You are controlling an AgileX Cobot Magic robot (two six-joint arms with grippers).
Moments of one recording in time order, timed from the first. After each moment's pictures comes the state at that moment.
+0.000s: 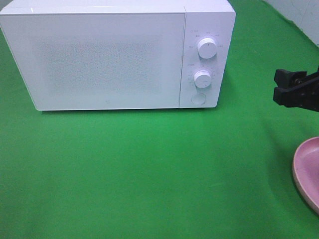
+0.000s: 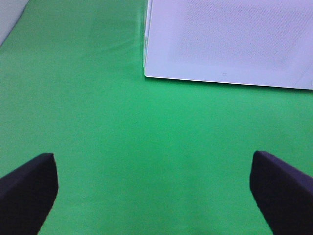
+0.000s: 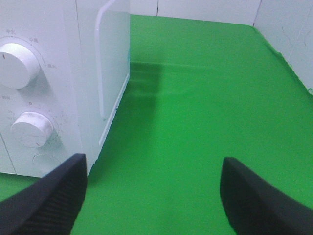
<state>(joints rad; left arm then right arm) 0.06 0.00 -0.52 -0.17 1.07 0.04 0.22 1.29 -0.29 0.20 -0.72 -0.22</state>
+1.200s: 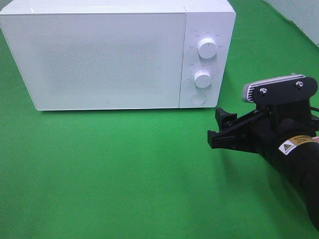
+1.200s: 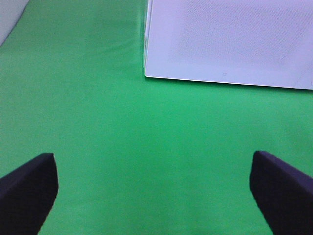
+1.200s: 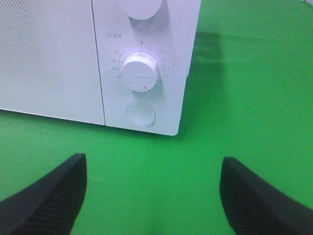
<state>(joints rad) 0.06 0.00 -0.52 -0.17 1.07 0.04 0.82 1.62 -0.29 0.75 -1.07 -0.28</state>
